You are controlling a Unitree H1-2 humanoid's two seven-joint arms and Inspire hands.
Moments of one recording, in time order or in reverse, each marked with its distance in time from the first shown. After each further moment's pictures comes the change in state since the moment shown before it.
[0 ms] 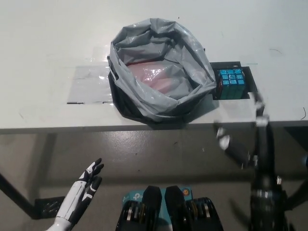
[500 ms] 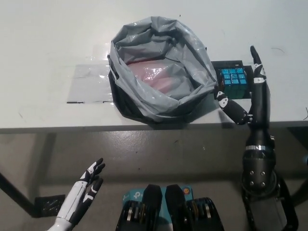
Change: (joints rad) left_arm -0.001 -0.001 0.000 0.000 0.009 -0.021 -0.002; right_arm -0.246 -0.023 -0.067 0.332 -0.015 0.059 -0.068
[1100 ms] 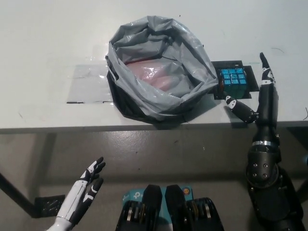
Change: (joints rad) left_arm -0.002 0.000 0.001 -0.001 0.003 -0.015 -0.001; right_arm -0.058 -0.059 -0.001 0.187 -0.001 -0.001 -0.110
